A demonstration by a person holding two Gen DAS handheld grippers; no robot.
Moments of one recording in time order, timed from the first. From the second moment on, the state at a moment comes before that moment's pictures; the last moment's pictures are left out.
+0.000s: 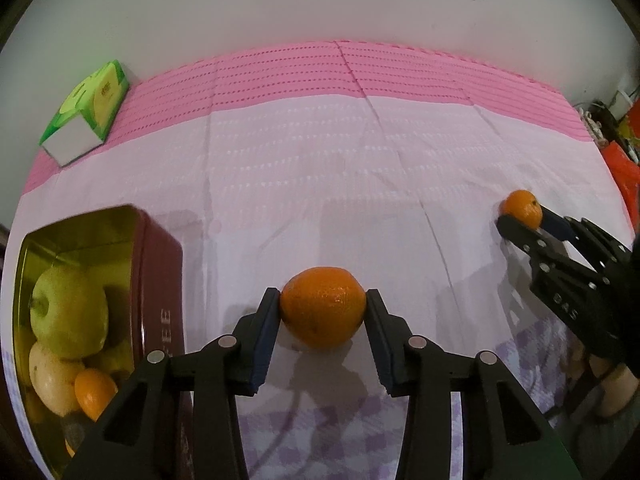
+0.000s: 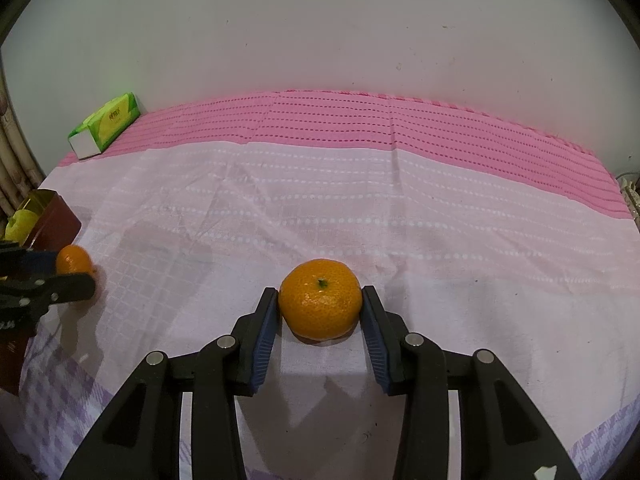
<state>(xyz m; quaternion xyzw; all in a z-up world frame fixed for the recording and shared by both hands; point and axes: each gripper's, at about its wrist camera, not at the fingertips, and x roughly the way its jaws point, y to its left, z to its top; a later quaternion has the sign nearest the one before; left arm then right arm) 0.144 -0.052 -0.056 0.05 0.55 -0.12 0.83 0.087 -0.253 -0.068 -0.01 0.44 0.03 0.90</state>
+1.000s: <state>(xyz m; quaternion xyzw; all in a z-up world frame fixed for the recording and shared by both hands) 0.060 -0.006 0.016 0.01 0.50 -0.11 0.86 0.088 -0.250 -0.070 -0.03 0.44 0.01 0.90</state>
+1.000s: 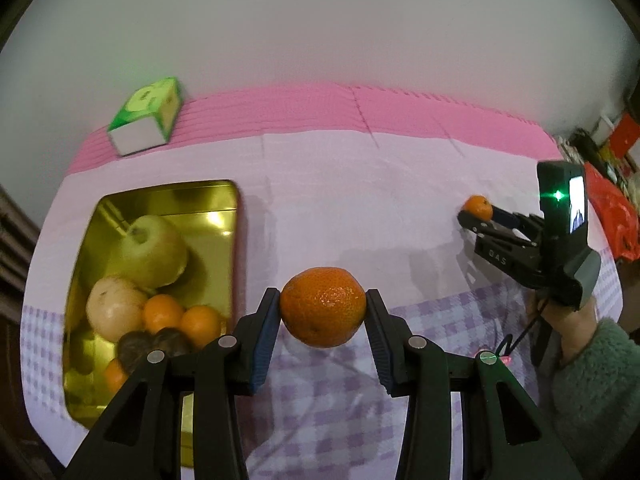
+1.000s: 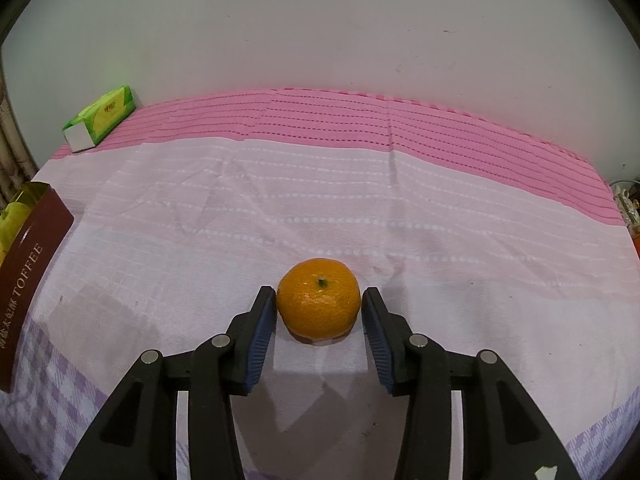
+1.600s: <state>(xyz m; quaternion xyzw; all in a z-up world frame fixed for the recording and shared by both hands) 0.047 0.090 0.030 -0.02 0.48 -0.01 0.88 0.088 -0.249 -0.070 -0.04 0.44 0.01 0.90</state>
